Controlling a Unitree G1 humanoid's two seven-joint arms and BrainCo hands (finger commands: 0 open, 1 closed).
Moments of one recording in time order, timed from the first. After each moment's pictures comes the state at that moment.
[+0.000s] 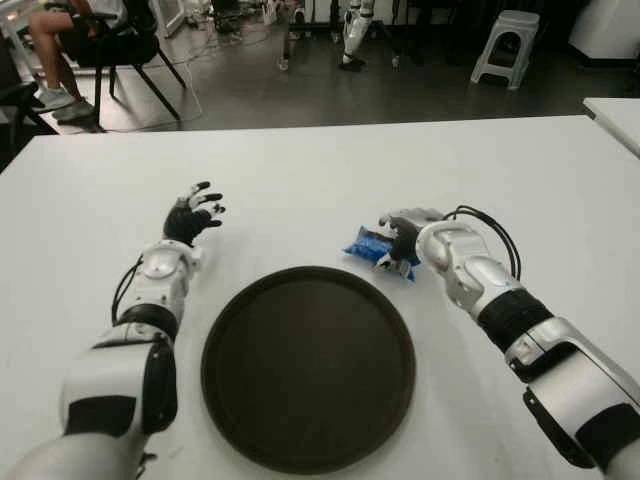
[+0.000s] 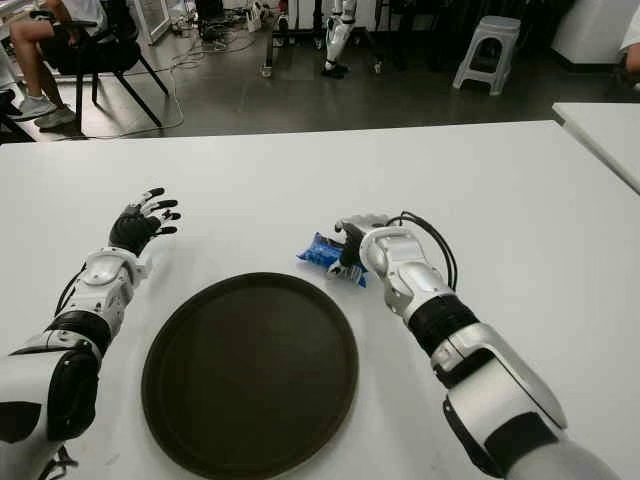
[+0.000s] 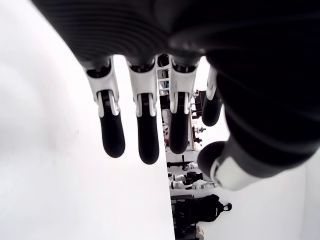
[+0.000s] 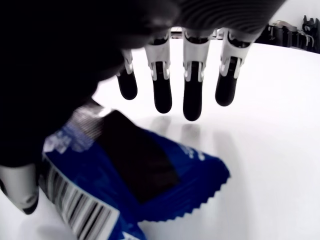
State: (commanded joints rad) left arm -0.78 0.19 0.22 1.32 0.01 -0.33 -0.08; right arm -0.75 -0.23 0.57 0.73 -0.83 0.21 0.30
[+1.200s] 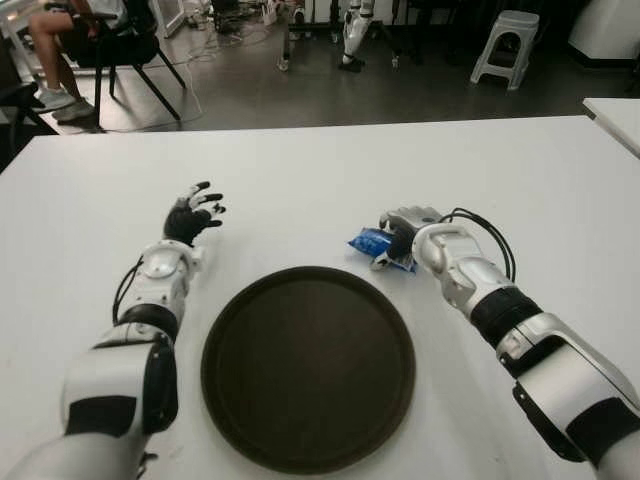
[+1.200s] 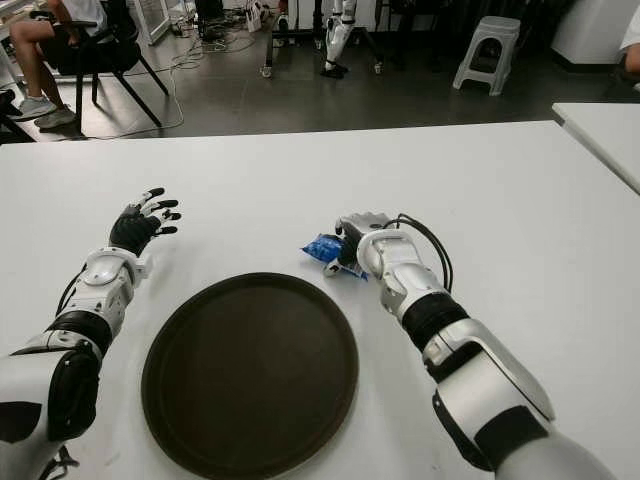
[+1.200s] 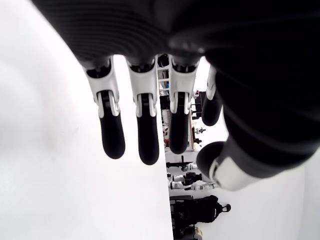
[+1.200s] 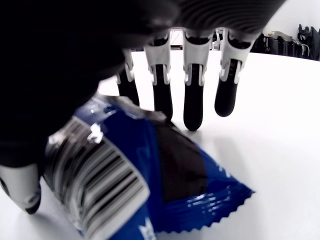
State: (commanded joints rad) left arm -0.78 0.19 0.22 1.32 0.01 -0.33 -0.07; right arm -0.76 -0.21 0.59 0.86 -0.83 0.17 0.21
